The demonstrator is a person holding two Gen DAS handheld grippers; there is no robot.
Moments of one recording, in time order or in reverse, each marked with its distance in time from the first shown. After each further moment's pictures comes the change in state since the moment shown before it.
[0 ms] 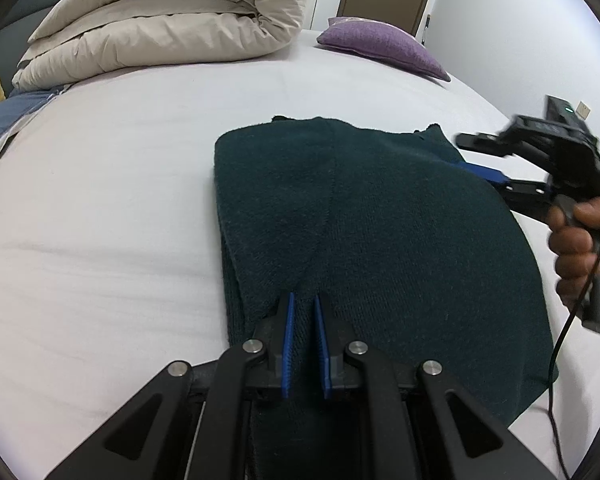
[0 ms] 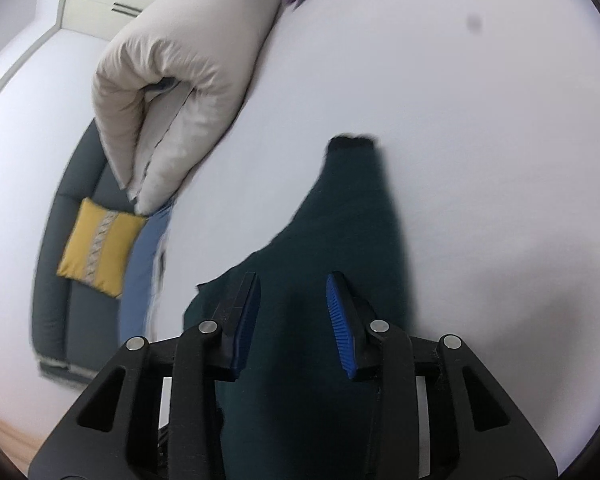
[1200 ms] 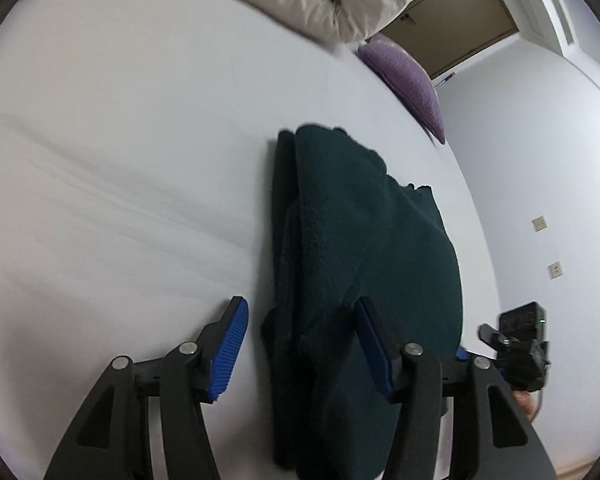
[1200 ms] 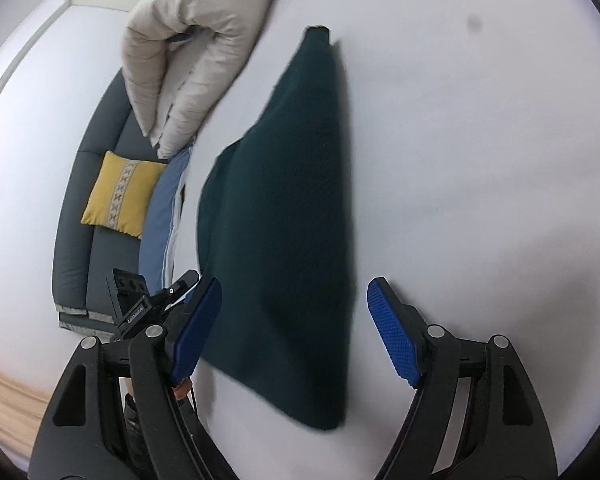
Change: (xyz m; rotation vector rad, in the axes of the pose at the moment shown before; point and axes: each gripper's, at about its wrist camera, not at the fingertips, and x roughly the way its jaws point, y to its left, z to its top) left arm 0.002 0.082 0.002 -0.426 0.110 -0.369; right arm -0.051 -0.041 -0.070 0.037 0.213 0.119
